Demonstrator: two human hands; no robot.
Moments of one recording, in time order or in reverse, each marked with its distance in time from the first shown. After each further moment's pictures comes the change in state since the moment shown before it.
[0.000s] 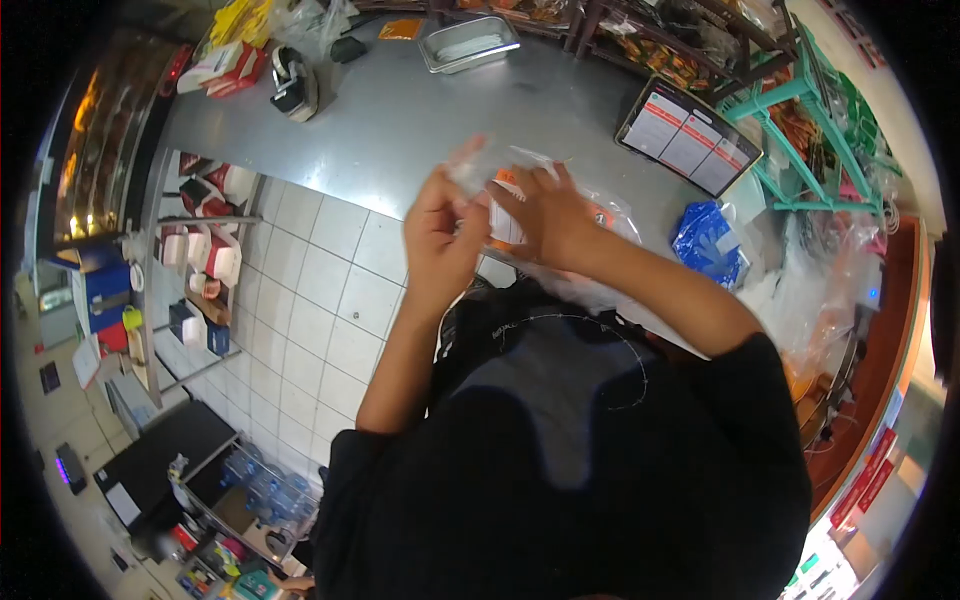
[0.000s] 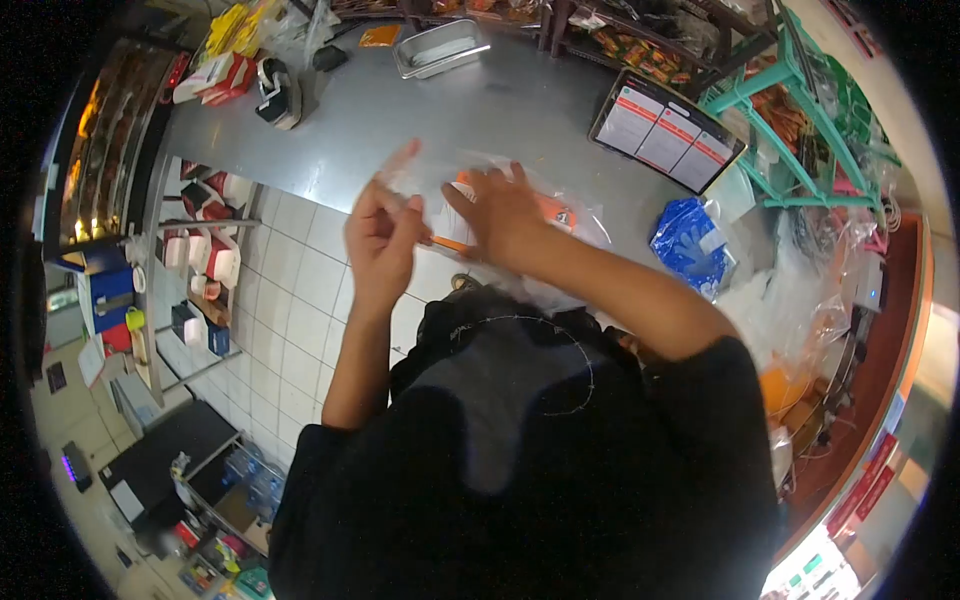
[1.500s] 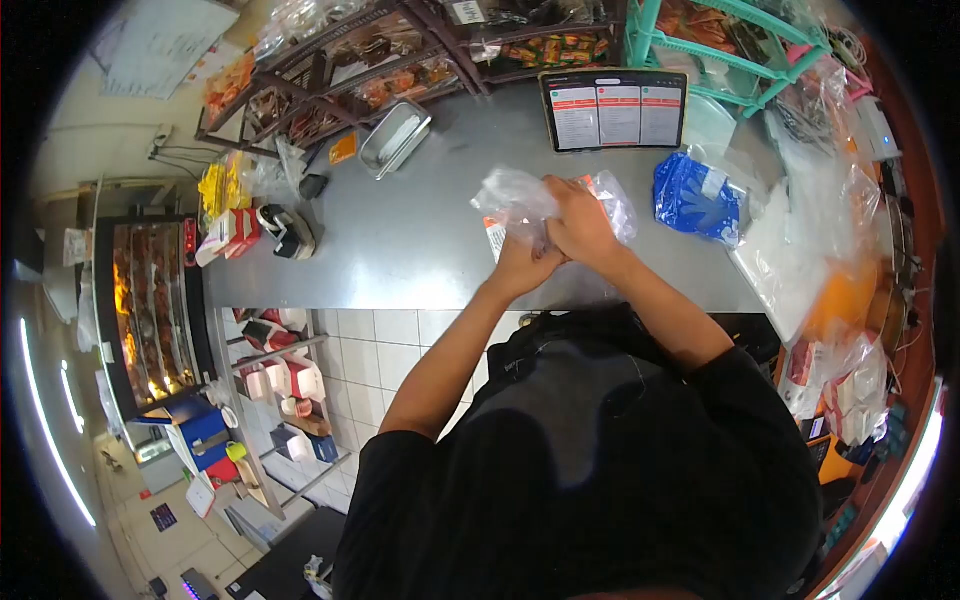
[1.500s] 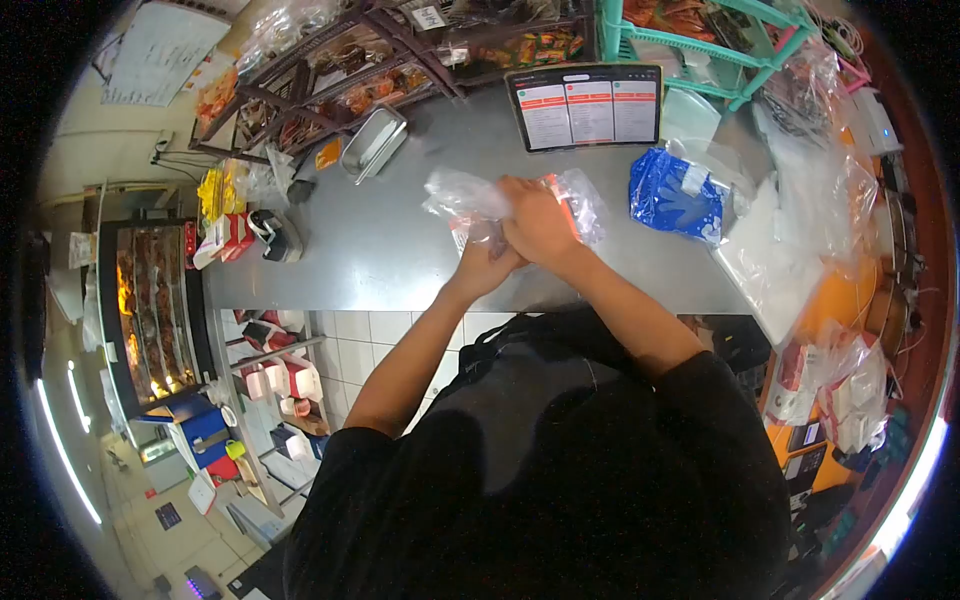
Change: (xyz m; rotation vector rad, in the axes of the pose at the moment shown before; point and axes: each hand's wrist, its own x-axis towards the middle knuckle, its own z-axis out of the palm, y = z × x) left_hand 0.030 -0.148 0.084 0.526 -0.721 -0.054; right_hand -0.060 0.074 0.029 0.452 0.698 0.519
